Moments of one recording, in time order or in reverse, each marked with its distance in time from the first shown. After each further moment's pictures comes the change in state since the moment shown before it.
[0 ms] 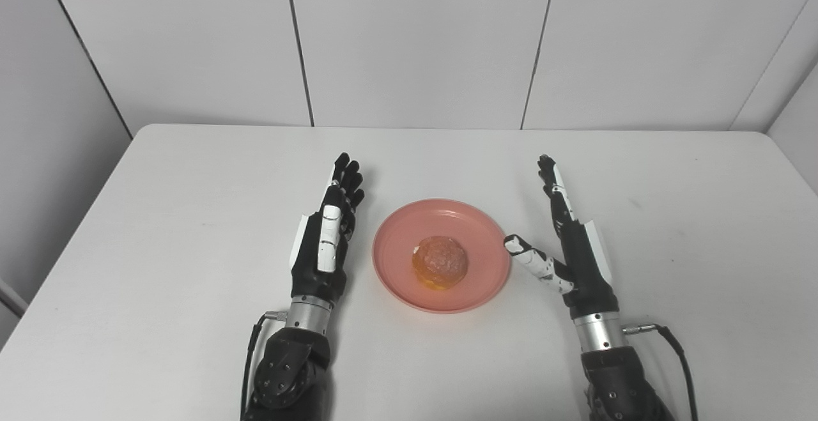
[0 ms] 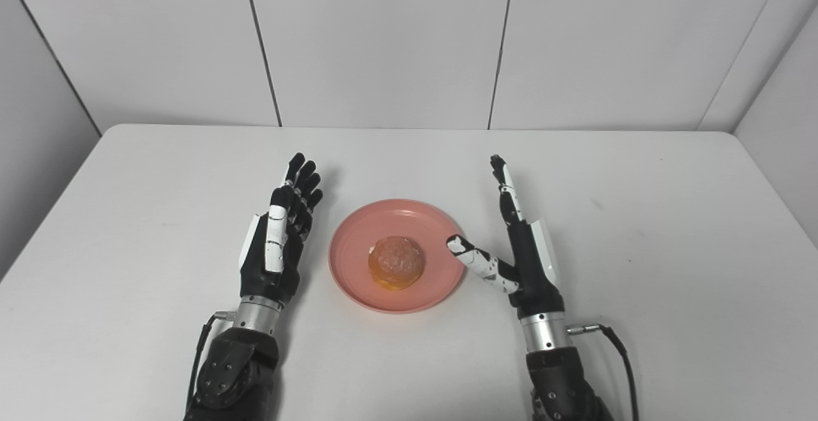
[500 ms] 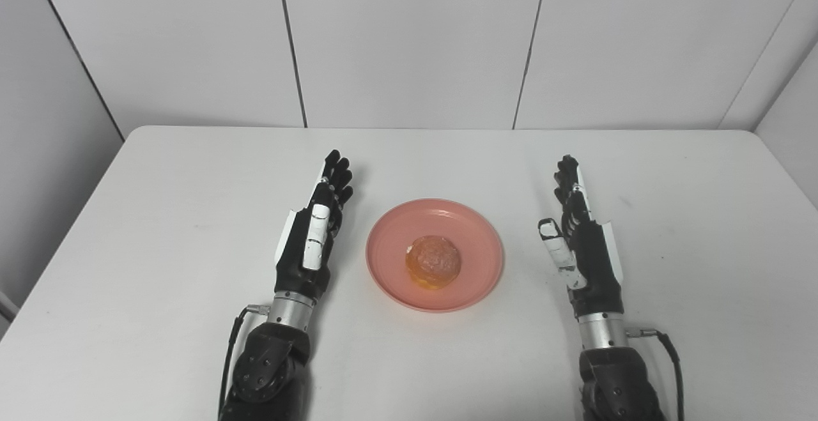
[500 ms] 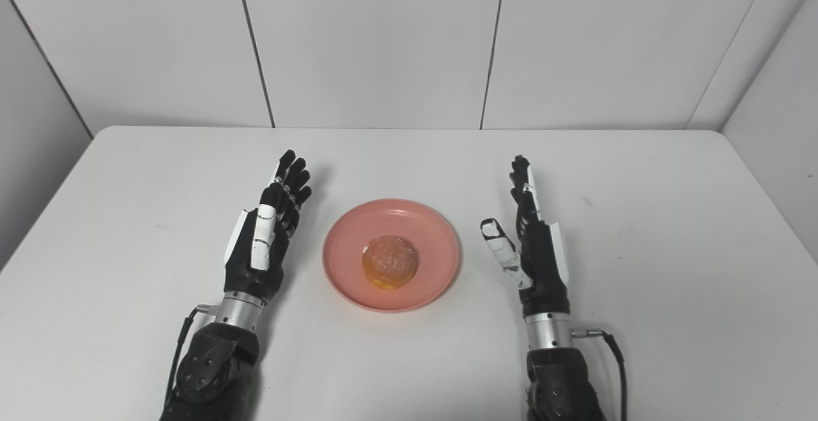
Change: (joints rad) left arm -0.032 0.060 0.001 0.060 -0.002 -0.038 -0.048; right arm 0.011 0.048 -0.063 0.046 0.182 0.003 0.077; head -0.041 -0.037
